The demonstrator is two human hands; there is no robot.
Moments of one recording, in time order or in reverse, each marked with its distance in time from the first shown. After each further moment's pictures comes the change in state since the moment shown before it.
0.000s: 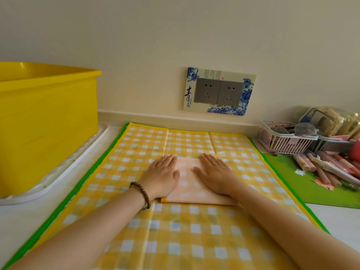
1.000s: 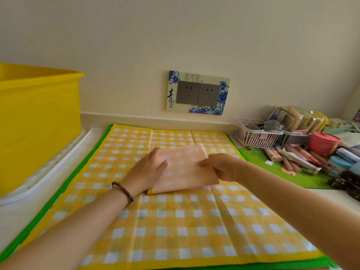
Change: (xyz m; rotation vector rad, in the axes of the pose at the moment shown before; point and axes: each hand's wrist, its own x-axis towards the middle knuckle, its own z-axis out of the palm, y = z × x) left_hand -0.002 -0.003 0.004 -0.354 0.204 0.011; right_hand -0.046 0.012 -0.053 1.236 -0.147 0.456
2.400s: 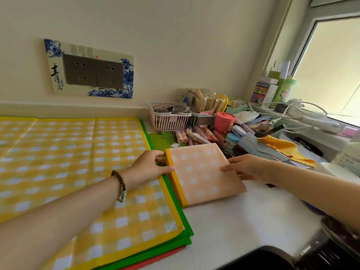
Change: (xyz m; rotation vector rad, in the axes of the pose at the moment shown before) left_hand 0.024 0.249 0.140 -0.488 -0.270 0.111; right_hand -0.117 0.095 -0.298 -0.289 0.373 0.211
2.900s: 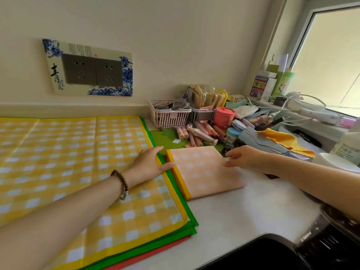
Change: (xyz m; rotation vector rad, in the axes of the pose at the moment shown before) left_hand -0.001 -0.015 -0.008 0.354 0.008 0.079; right_hand -0.010 -0.007 0.003 -0.460 0.099 -0.174
